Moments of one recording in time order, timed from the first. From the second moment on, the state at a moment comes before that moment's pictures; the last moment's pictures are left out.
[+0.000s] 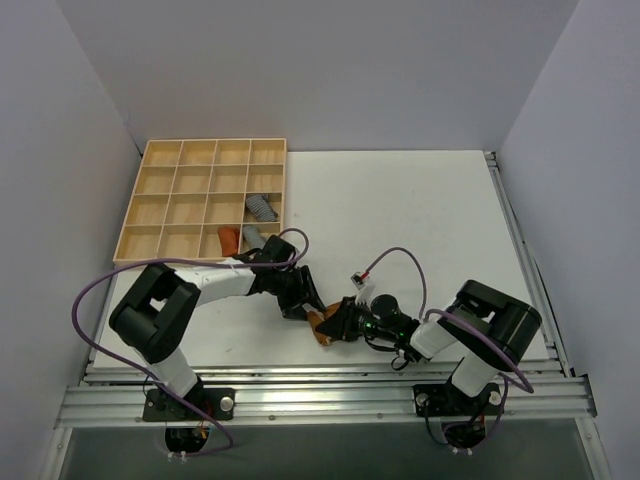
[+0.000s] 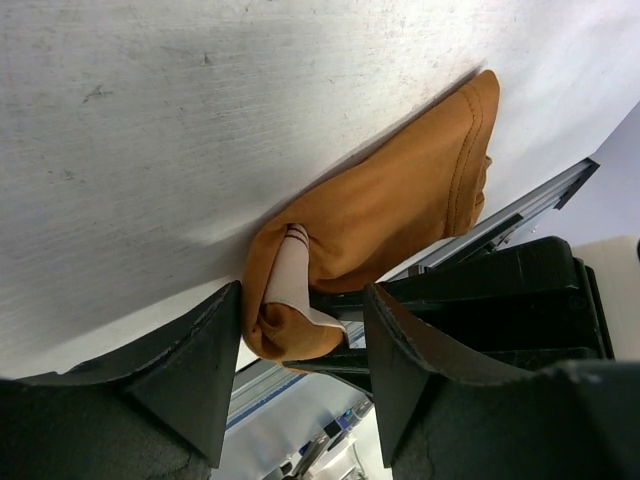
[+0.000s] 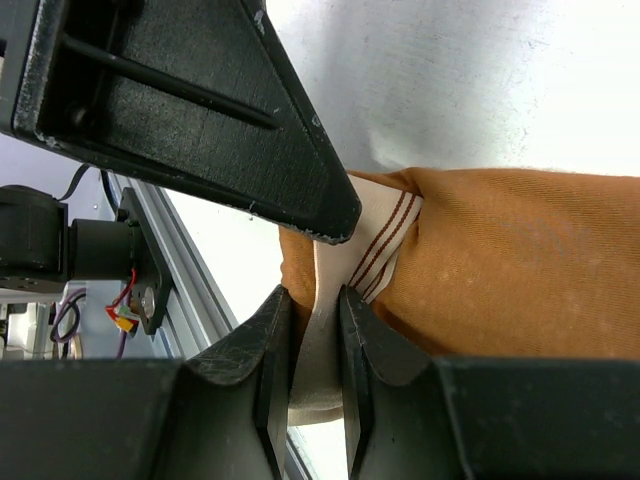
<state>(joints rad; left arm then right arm) -0.65 1.69 0.87 -0.26 0.48 -1.01 0.86 1.63 0.17 1.06 -0.25 0.88</state>
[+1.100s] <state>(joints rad) -0.75 1.65 1.05 -0.73 0.24 -1.22 0.86 1.58 0.12 1.07 -0.23 0.89</state>
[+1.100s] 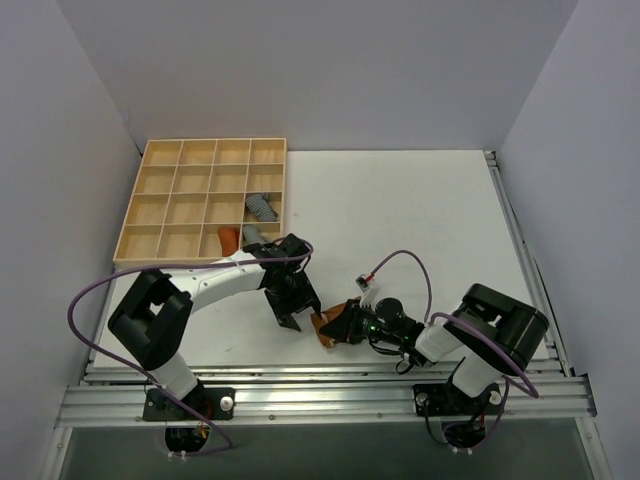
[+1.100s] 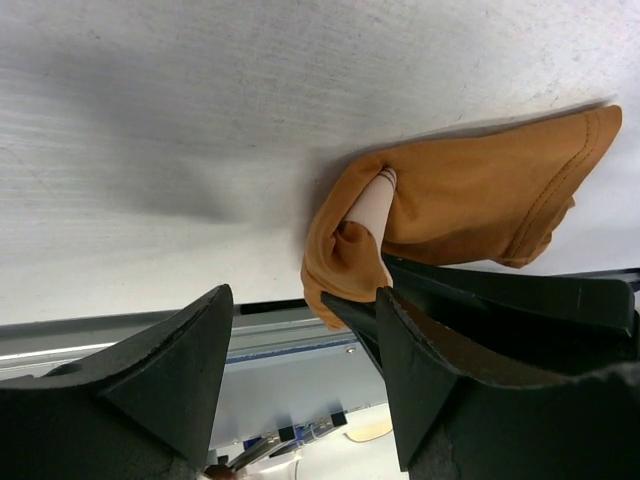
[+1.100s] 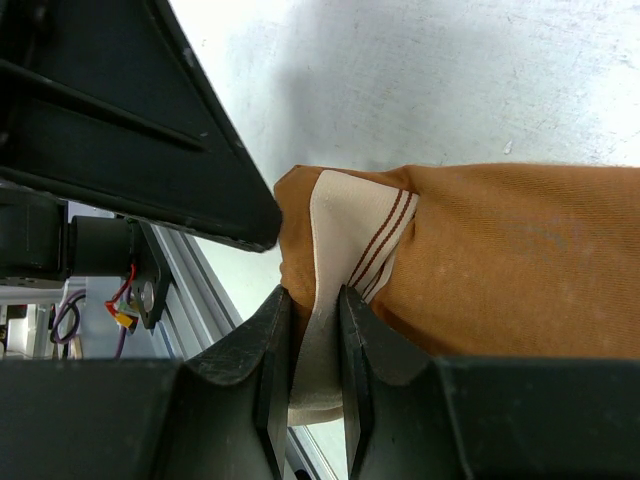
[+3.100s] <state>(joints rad) -0.83 1.78 1.14 -0.78 0.15 -1.22 0.89 1.33 0.54 -0.28 -0.03 0.83</state>
